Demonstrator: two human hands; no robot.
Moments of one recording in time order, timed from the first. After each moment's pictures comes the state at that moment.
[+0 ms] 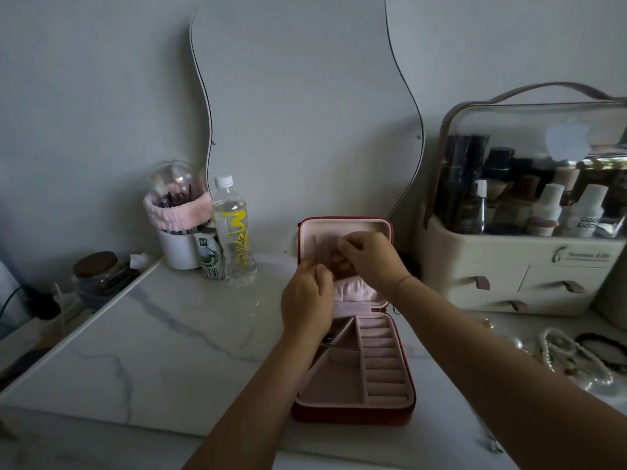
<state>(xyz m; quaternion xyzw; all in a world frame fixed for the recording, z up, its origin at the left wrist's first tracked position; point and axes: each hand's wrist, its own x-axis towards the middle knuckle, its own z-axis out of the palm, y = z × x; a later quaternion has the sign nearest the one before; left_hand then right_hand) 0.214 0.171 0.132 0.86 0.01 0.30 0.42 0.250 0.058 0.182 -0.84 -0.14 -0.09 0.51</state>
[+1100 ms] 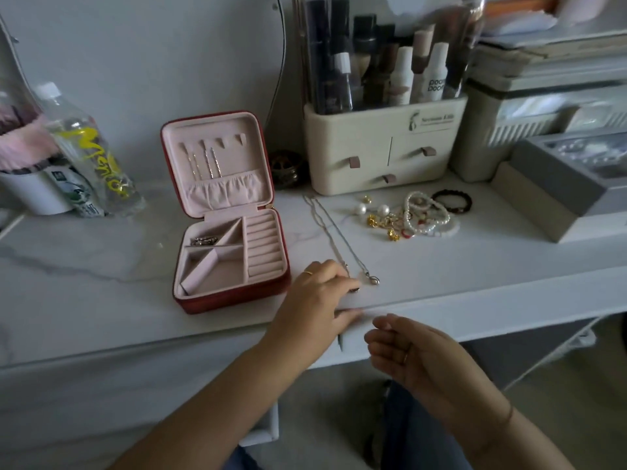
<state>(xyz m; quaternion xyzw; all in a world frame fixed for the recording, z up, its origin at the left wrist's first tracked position) 0.074 0.063 0.075 0.88 -0.36 0.15 0.25 -0.013 -0.086 0.082 -0.45 0.25 0.10 0.85</state>
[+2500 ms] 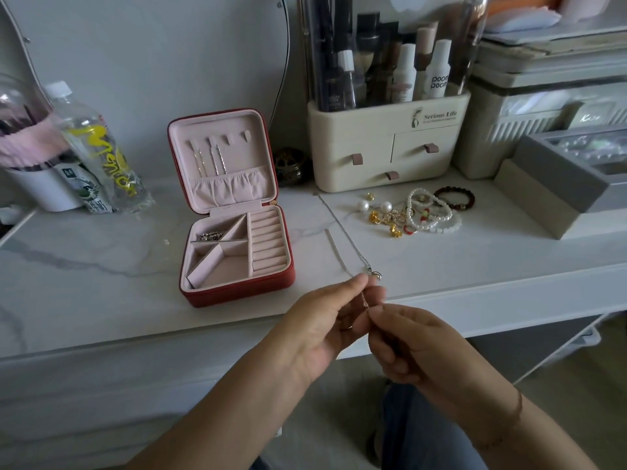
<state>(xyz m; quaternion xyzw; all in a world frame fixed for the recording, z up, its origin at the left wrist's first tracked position) 0.037 0.047 0.112 0.53 0.09 -0.31 0.78 -0.020 -0.082 0.106 -0.61 0.09 0.15 0.77</state>
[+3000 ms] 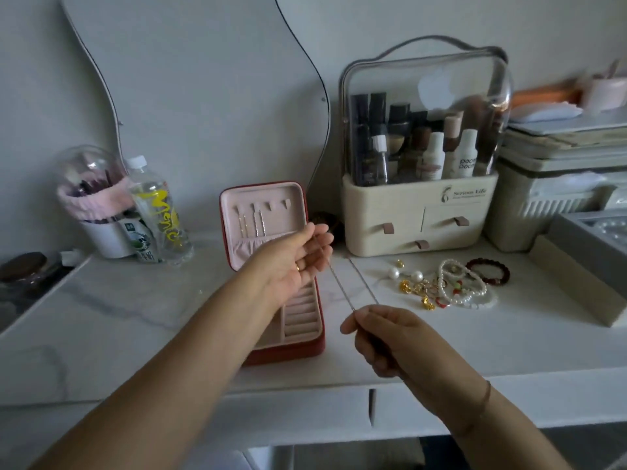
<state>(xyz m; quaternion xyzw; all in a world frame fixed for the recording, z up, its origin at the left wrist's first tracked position) 0.144 0.090 0.200 0.56 0.07 -0.13 0.81 0.048 -0.059 0.146 -0.68 -0.01 0.12 0.72</state>
